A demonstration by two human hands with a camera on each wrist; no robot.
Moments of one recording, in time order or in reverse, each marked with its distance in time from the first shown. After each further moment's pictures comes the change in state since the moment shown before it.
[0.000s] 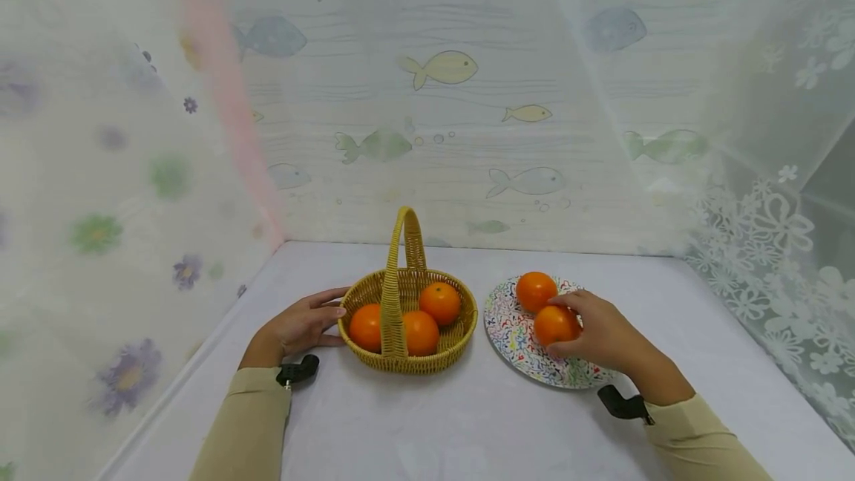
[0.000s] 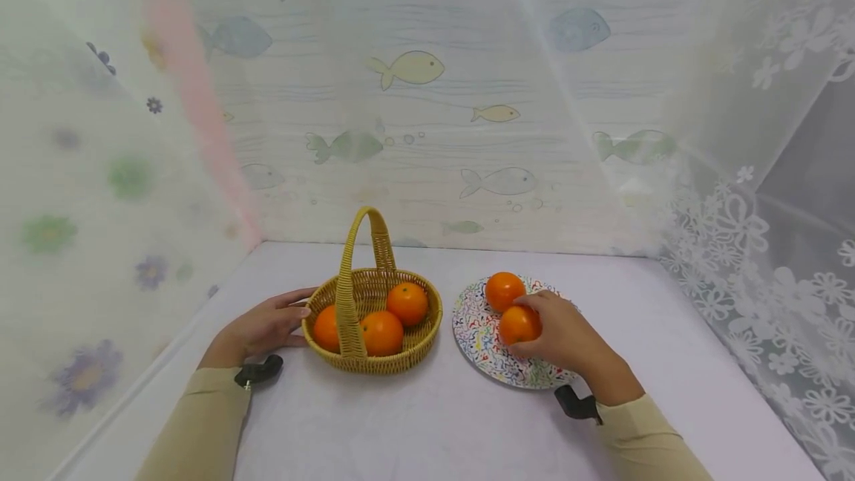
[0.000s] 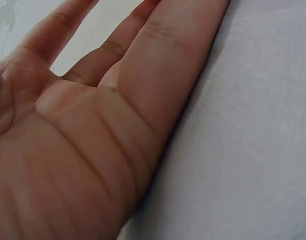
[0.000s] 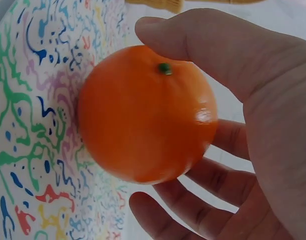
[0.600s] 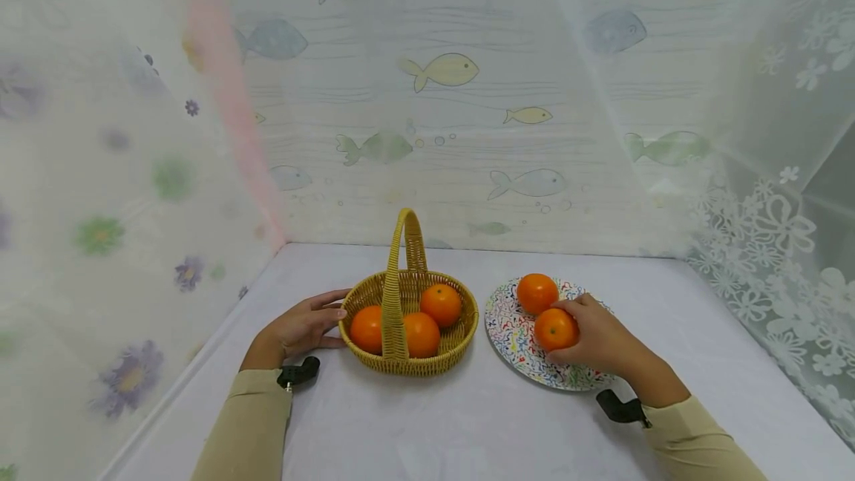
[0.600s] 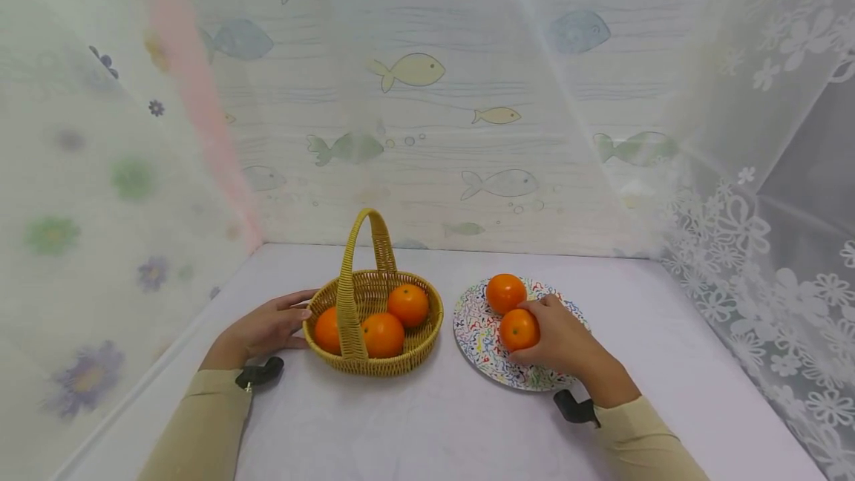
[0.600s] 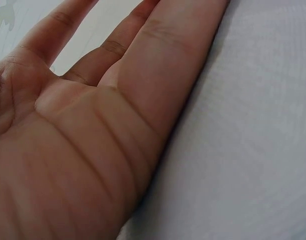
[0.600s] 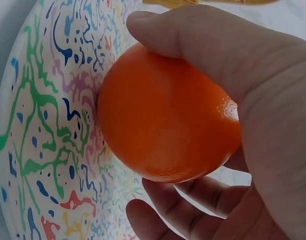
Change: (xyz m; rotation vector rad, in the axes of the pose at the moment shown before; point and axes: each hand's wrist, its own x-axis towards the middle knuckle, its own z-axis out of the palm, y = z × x) left_hand 0.003 -0.003 -0.003 -0.027 0.005 0.005; right_hand 0.003 0.007 0.012 -0.012 -0.047 0.099
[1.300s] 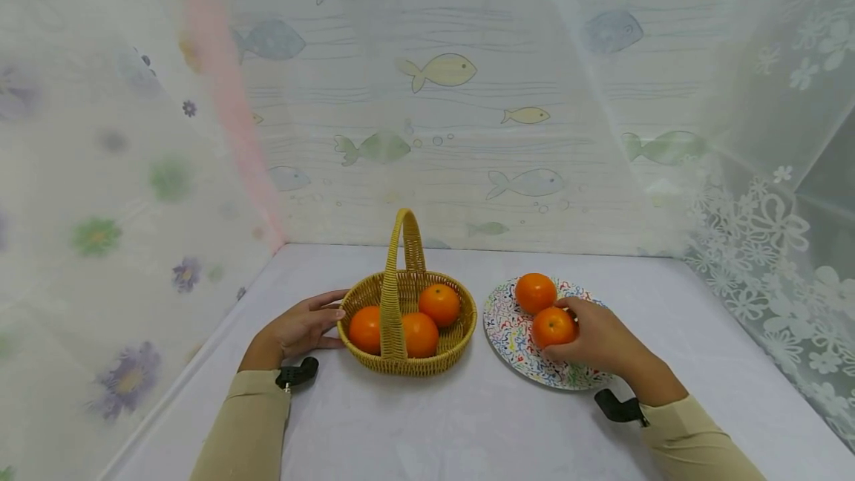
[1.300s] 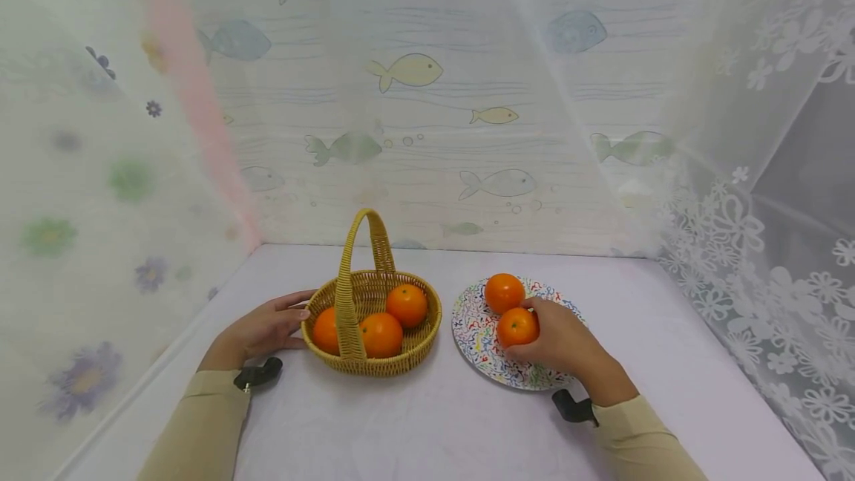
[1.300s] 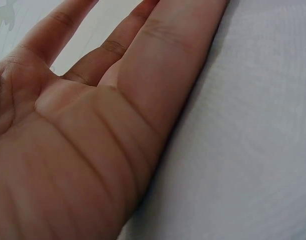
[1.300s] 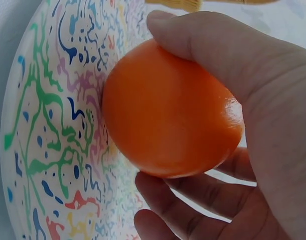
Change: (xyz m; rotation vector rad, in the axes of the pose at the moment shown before) left_hand -0.001 -0.002 0.000 -0.010 -0.008 0.026; right_hand -0.002 -0.002 -0.001 0.003 0.005 0.037
